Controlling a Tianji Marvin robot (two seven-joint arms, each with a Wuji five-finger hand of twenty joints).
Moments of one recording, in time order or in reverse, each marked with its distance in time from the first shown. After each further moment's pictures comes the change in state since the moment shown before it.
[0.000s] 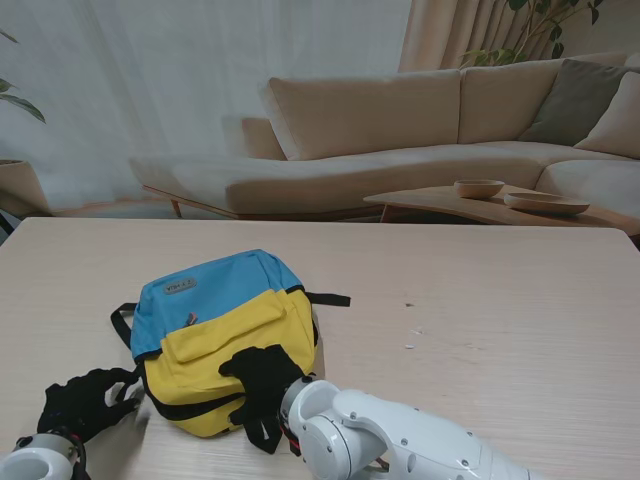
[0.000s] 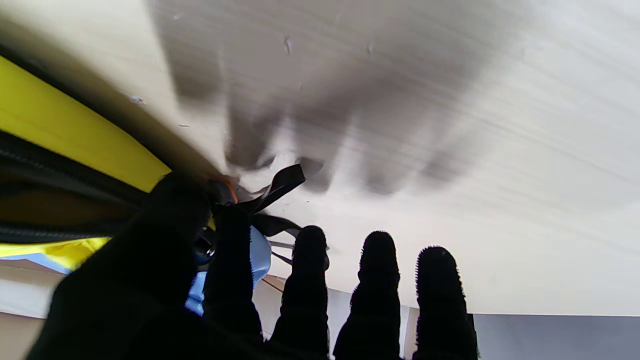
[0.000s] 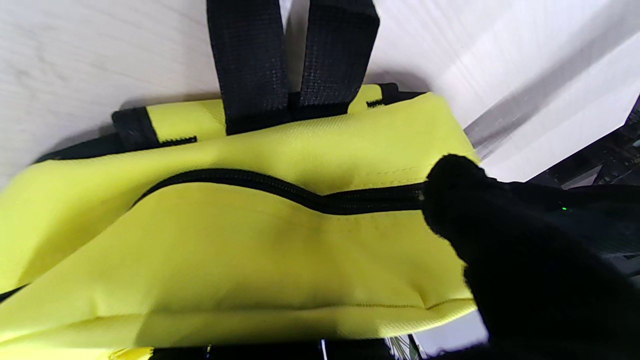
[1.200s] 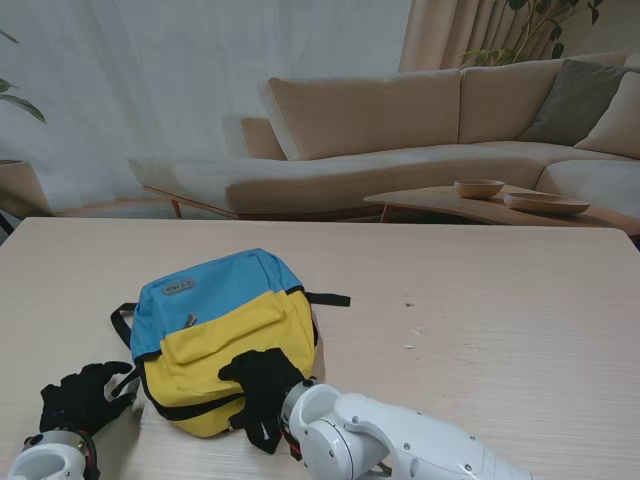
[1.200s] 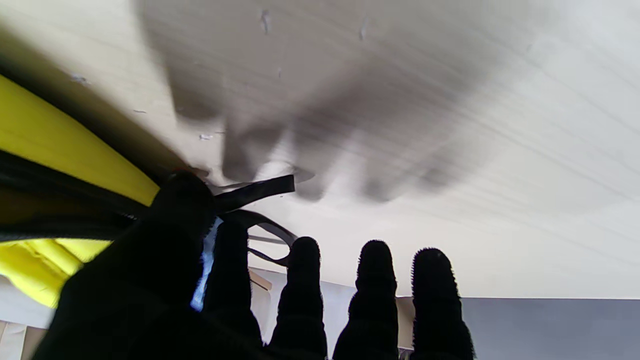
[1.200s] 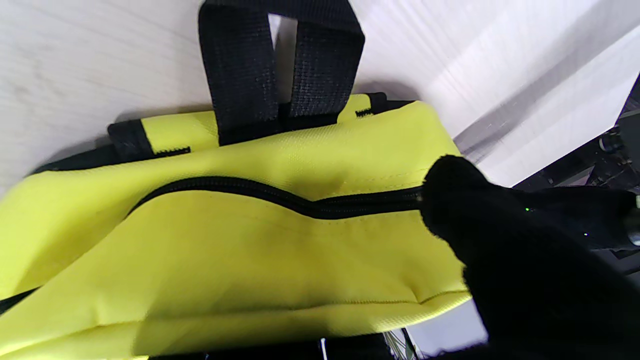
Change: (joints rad) left arm -0.051 -0.010 0.067 0.041 0.009 0.144 0.077; right arm -0.014 0.009 0.002 -0.016 -0.003 -0.005 0.001; left_hand 0.026 0.000 0.009 0.000 -0.096 -0.005 -0.035 -0.015 -0.104 -0.048 0.018 0.036 -0.070 -0.025 0.007 0.024 -0.011 -0.040 0.000 0.025; right_hand 0.000 0.000 0.012 0.000 0.011 0.000 0.022 0.000 0.001 0.001 0.011 0.000 0.000 0.009 0.000 -0.001 0.000 0.007 -0.016 -0.001
